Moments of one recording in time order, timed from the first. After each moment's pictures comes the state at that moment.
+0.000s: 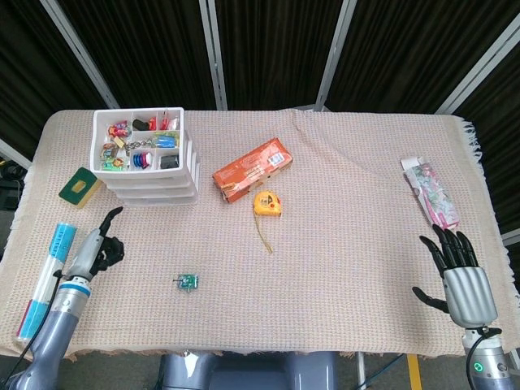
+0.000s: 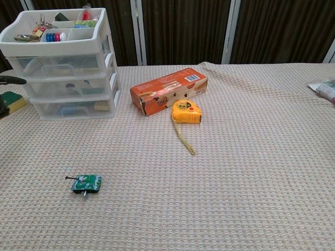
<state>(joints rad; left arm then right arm) -0.36 -1.28 -0.28 -1.87 0.88 1.00 -0.14 0.10 -1.22 0.06 -1.54 -1.62 1.57 -0.04</state>
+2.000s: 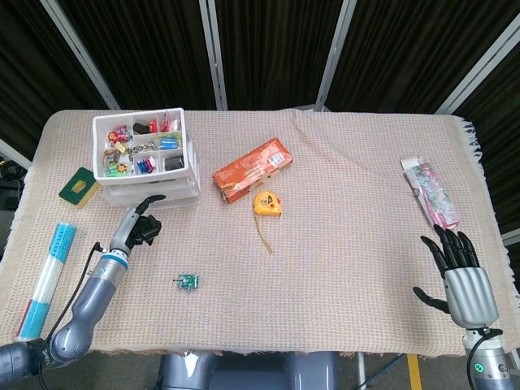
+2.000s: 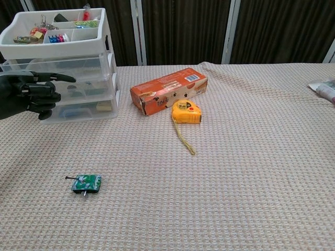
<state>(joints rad) -0.51 -1.38 -0.38 -1.78 0.71 0.86 -0.28 0.09 -1.23 0.06 -1.54 -1.62 1.58 -0.04</state>
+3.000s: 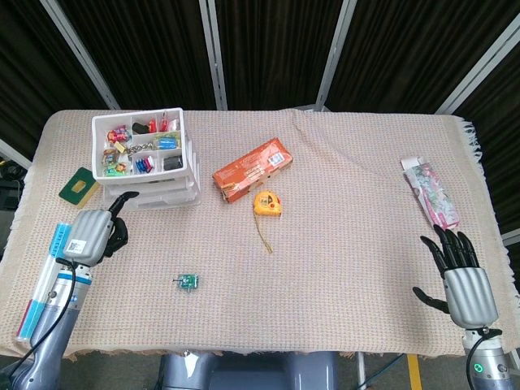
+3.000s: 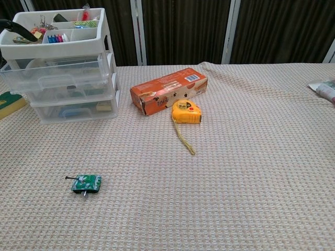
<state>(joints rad) -0.41 -1.22 -0.23 -1.92 1.17 1.24 0.32 0.09 -1.23 0.06 -1.55 -1.62 1.58 -0.05</state>
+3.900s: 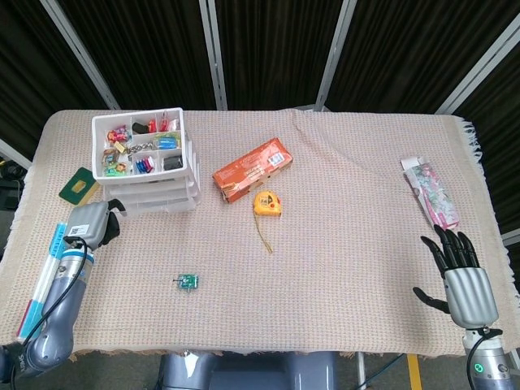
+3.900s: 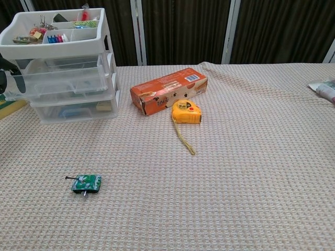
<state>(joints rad) -0.59 -1.21 -0.27 -1.90 0.60 1.15 0.58 0.09 -1.22 0.06 -1.55 -1.61 1.57 -0.04</state>
